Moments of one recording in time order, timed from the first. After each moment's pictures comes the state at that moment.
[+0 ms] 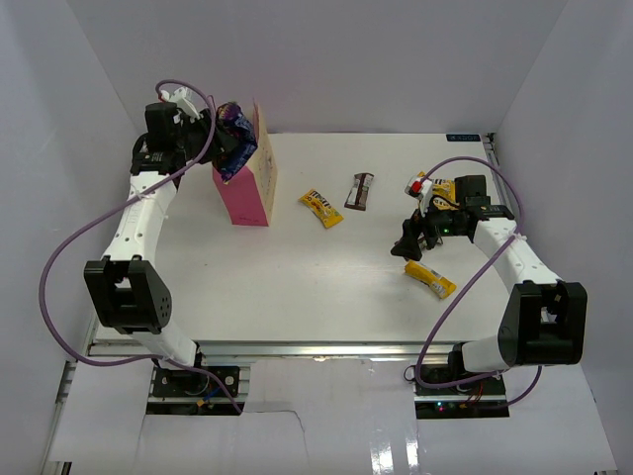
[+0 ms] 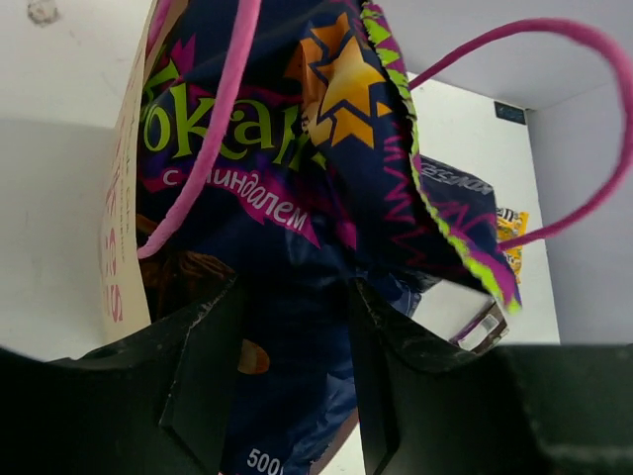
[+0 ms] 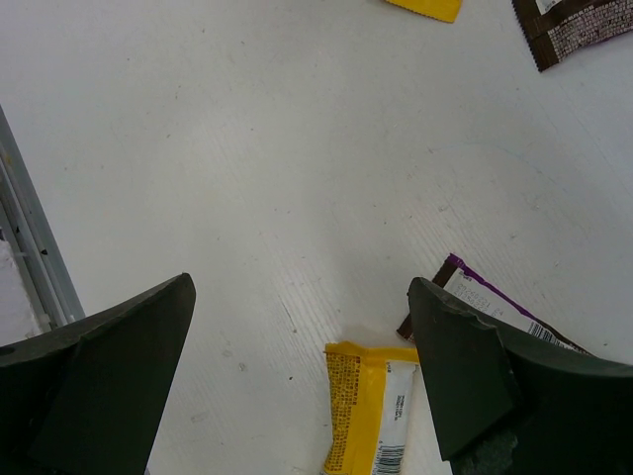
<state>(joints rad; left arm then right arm) -0.01 1.63 1.59 -0.37 0.38 -0.44 0.06 1.40 1.00 -0.61 -0.89 -0.66</state>
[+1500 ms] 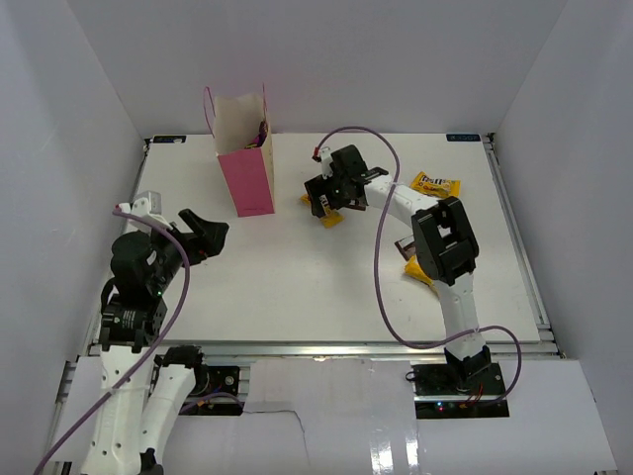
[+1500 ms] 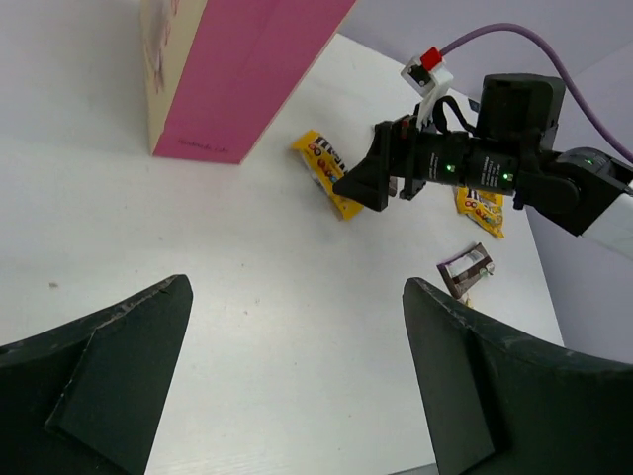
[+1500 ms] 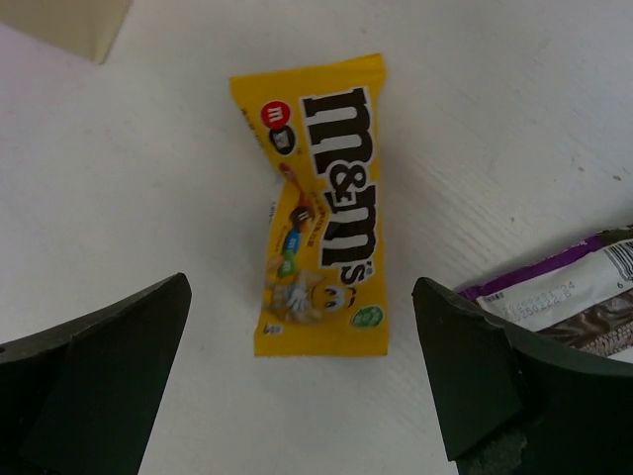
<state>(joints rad) -0.06 0.61 0.90 -0.51 0.19 -0.49 0.55 2.16 1.71 -0.36 -0.22 -0.04</state>
